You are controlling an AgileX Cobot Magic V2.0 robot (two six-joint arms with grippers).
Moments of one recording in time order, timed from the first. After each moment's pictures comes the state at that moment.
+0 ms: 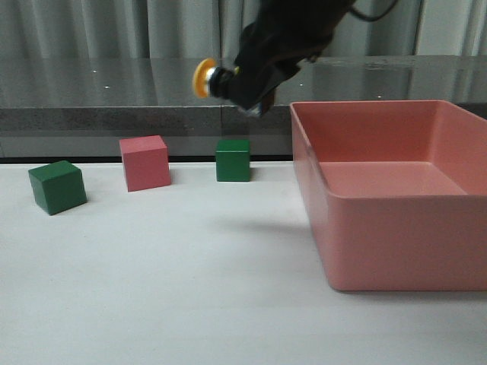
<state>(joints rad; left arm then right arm) -0.03 -0.01 0.00 0.10 -0.02 0.05 0.59 1.75 -1.38 0.18 0.56 -0.73</state>
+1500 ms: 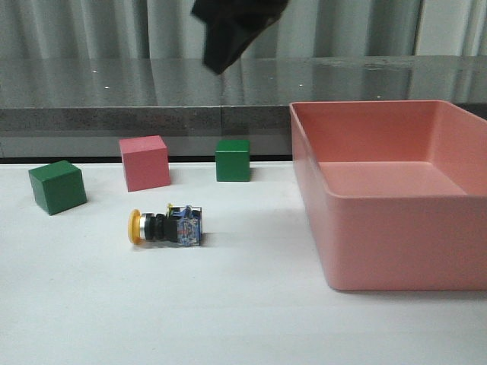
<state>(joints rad) -0.03 -0.01 0.00 0.10 -0.02 0.05 0.52 1.85 -1.72 0.18 0.84 -0.60</state>
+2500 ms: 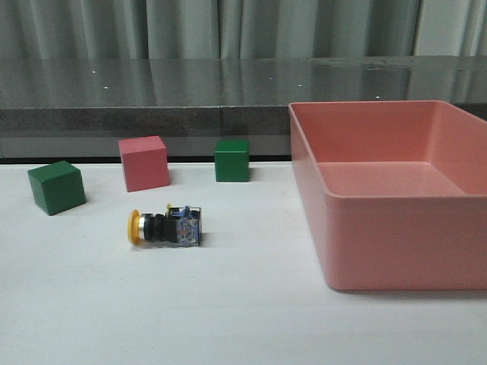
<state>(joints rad) -0.03 -0.01 0.00 0.10 -0.02 0.05 0.07 0.62 -0.43 0.19 0.32 -0.35</state>
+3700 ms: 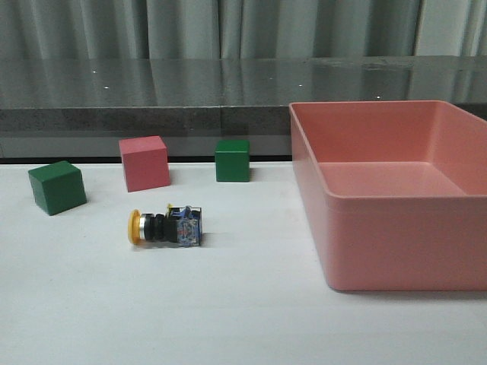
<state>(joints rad) -0.03 -0.01 0.00 0.10 -0.02 0.05 0.07 0.39 -0.37 0.19 0.31 -0.35</state>
